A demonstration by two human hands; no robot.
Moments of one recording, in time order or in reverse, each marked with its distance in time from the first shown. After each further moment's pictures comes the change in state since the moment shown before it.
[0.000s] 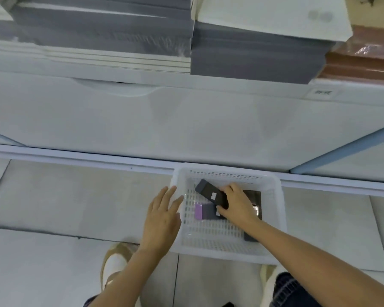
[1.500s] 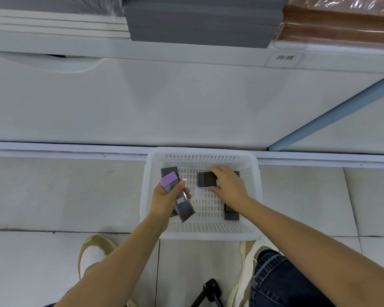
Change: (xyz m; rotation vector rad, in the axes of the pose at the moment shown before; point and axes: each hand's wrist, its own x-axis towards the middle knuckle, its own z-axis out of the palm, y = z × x) left_hand 0.041 0.059 0.025 -1.302 -0.176 -0.877; right_hand -0.007 0.028 -0.018 -0.022 0.053 -0.010
